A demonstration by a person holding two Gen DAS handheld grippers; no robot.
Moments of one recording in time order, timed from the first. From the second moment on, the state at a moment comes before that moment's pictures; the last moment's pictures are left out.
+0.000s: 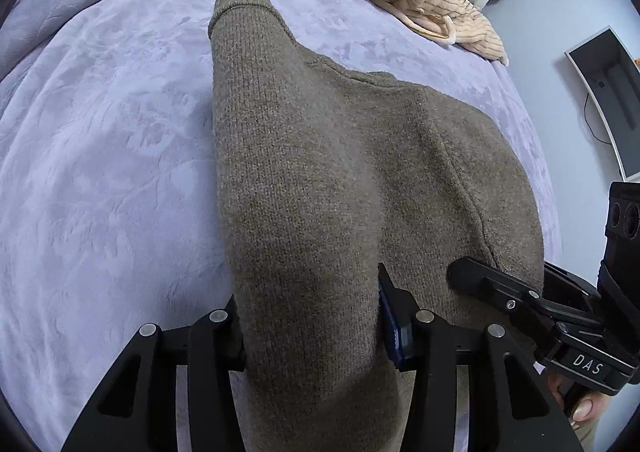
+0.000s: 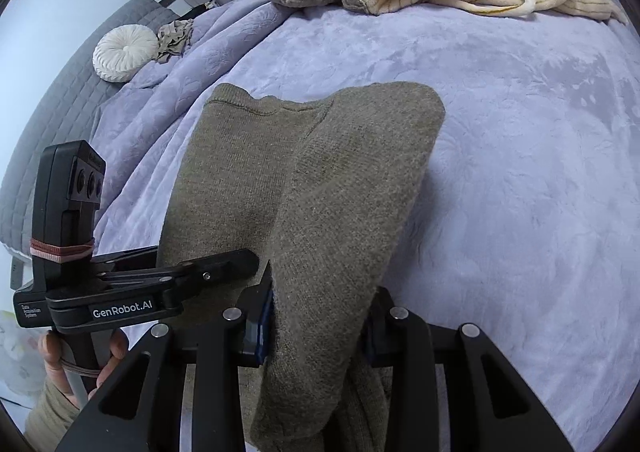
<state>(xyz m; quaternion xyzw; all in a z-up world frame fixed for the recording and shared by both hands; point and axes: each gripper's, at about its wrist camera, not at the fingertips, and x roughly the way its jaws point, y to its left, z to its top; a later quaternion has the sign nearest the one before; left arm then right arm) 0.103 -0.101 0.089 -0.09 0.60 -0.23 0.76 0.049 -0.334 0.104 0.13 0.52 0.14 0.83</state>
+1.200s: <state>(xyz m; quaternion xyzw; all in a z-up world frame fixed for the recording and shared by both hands) -0.080 -0.059 0.125 -0.03 0.58 -0.22 0.78 -0.128 -0.279 0.107 0.13 0.51 0.14 0.84</state>
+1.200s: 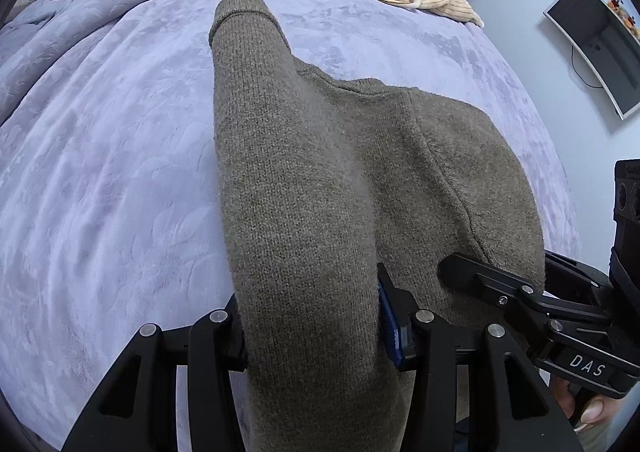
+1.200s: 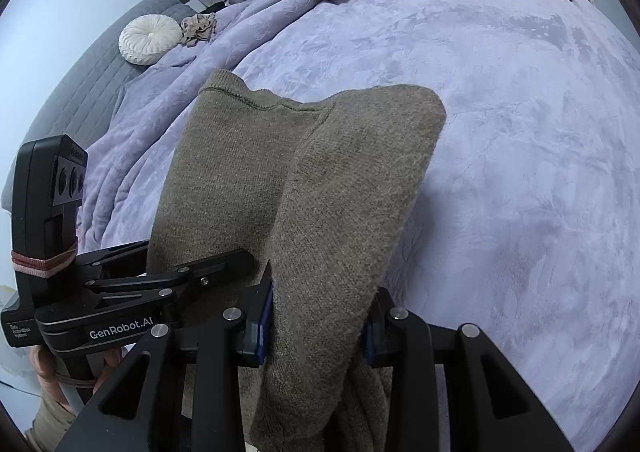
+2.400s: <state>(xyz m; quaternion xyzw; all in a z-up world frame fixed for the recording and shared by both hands) -0.130 -0.040 0.127 -0.02 0.56 -0.23 0.80 -0.165 -0.270 0.103 0.13 0.50 0.17 0.84</state>
